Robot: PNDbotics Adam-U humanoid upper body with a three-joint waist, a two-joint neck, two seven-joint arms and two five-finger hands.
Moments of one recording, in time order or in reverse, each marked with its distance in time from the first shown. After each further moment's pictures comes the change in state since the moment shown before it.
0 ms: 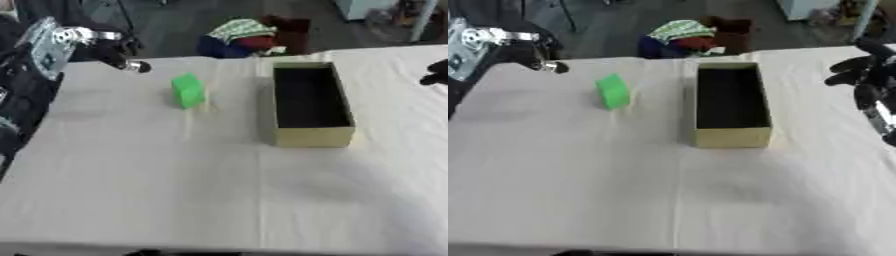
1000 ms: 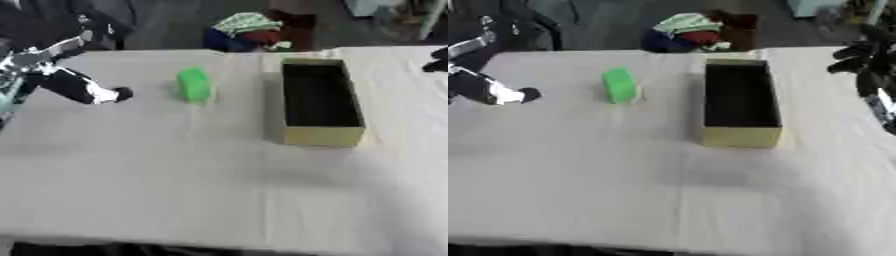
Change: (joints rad) left arm 0.434 0.225 0.025 -0.857 0.202 0.010 0.144; right arm -0.003 -0.006 -0.026 -0.005 0.000 -0.007 -0.022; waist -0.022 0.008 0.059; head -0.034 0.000
